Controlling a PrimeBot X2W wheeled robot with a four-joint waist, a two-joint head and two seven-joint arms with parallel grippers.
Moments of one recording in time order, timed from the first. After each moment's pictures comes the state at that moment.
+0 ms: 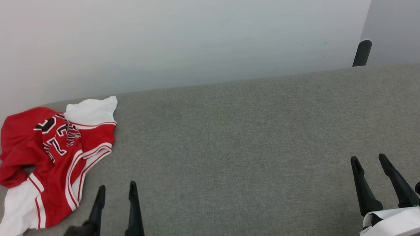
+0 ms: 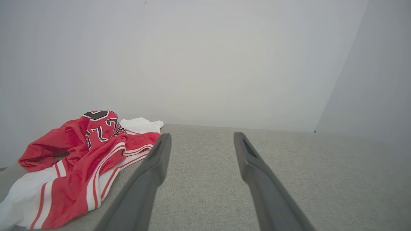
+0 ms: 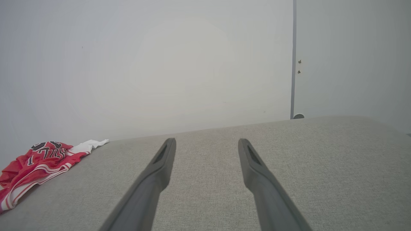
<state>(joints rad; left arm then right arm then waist) -0.01 0.11 -0.04 0.11 -0.23 -0.03 -0.23 -0.01 -0.06 0.01 0.12 0.29 0.13 -0.19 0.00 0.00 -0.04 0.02</state>
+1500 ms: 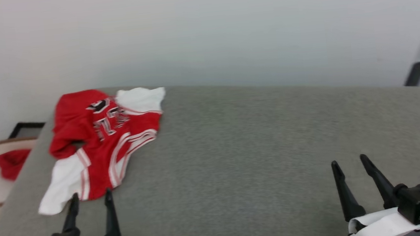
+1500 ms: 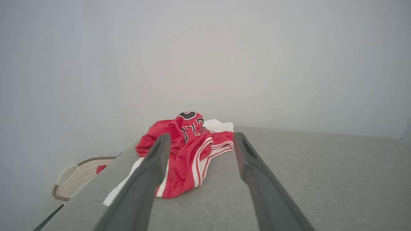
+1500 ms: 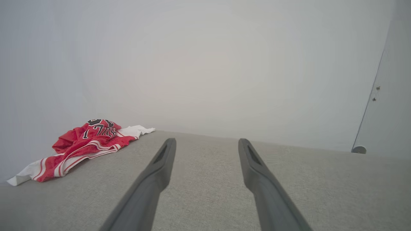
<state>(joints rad) 0.00 0.11 0.07 0.14 -0.10 -0.01 -0.26 -0.01 -0.05 0.08 0.11 0.17 0.13 -0.21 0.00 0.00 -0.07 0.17</state>
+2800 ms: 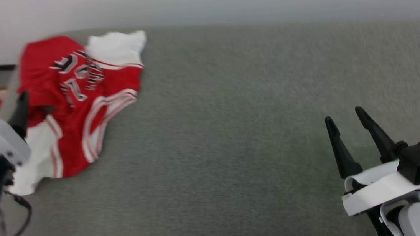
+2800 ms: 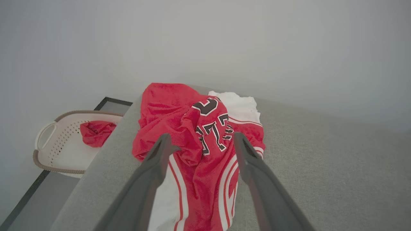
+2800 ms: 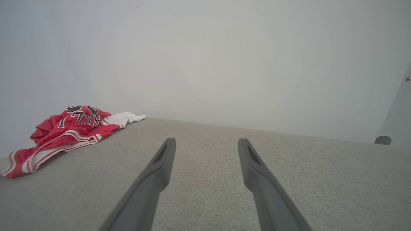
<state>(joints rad) -0.55 0.42 0.16 0.30 -0.48 -0.12 0.42 -0.19 -0.11 0.14 0.11 0.19 0.13 -0.22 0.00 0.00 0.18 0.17</state>
